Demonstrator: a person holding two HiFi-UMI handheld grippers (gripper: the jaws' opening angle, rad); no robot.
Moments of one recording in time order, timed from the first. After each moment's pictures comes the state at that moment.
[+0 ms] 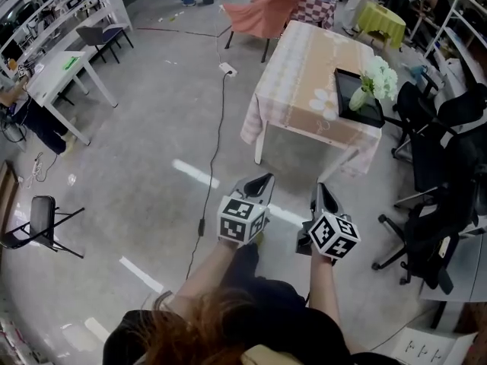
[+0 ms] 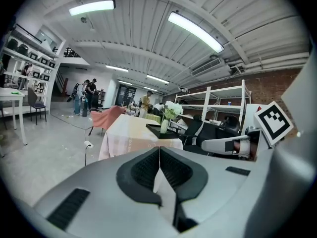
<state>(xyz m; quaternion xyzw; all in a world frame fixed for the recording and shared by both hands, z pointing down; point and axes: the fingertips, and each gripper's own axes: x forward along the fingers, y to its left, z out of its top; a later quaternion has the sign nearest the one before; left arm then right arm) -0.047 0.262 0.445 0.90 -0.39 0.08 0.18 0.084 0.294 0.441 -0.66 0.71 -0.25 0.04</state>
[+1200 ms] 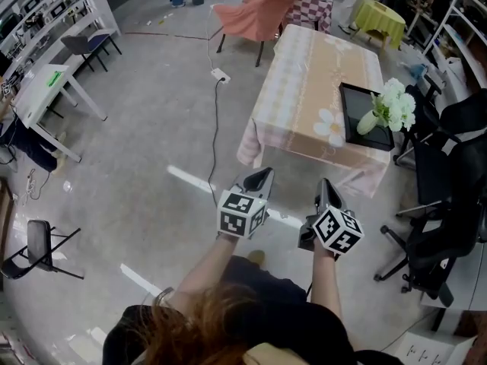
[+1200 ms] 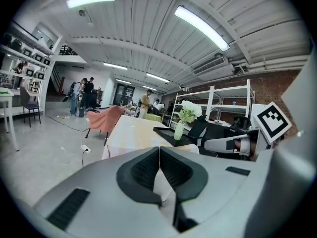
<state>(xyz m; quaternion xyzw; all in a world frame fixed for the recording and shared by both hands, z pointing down) -0.043 0.100 0.458 0.90 -0.38 0.08 0.17 0.102 0.141 0.455 -0.68 0.68 -0.26 0.05</state>
